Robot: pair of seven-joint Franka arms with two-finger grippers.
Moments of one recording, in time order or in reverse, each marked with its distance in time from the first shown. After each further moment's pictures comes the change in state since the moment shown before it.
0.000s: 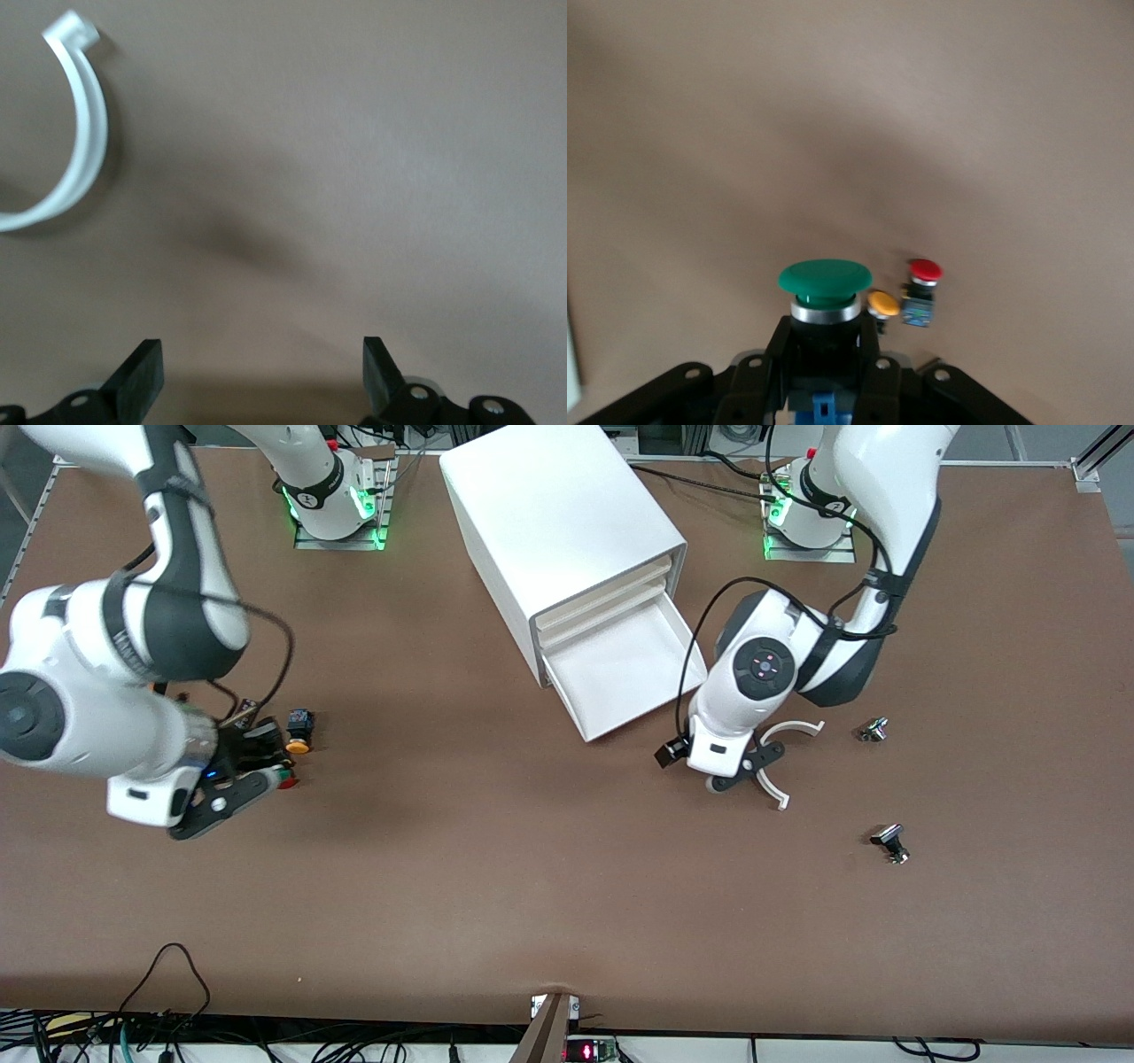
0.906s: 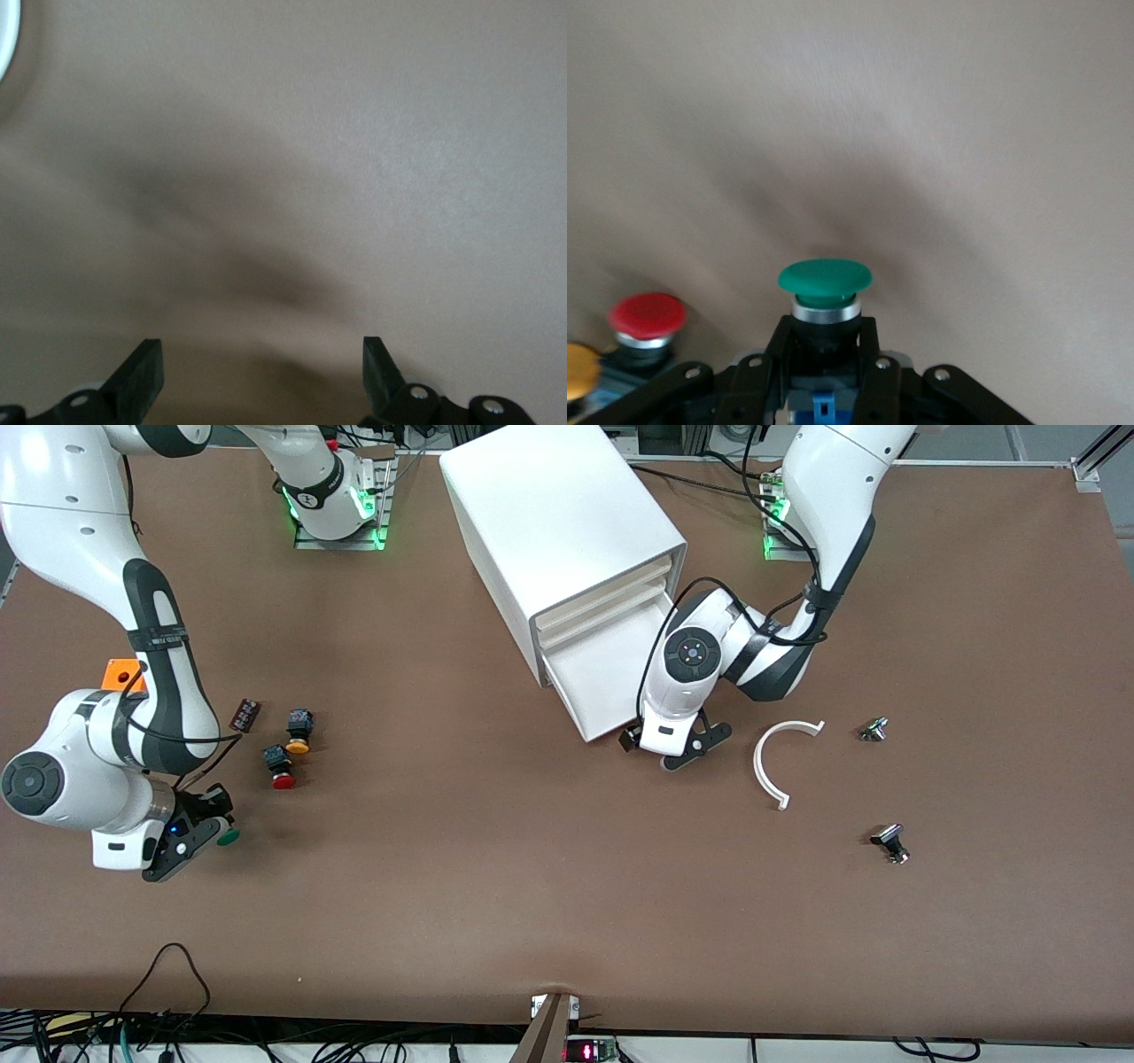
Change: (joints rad) left arm -0.100 0.079 0.000 -0.040 0.065 0.093 -0.152; right arm -0.225 0.191 0.000 -0.253 -0.054 0.603 -0.394
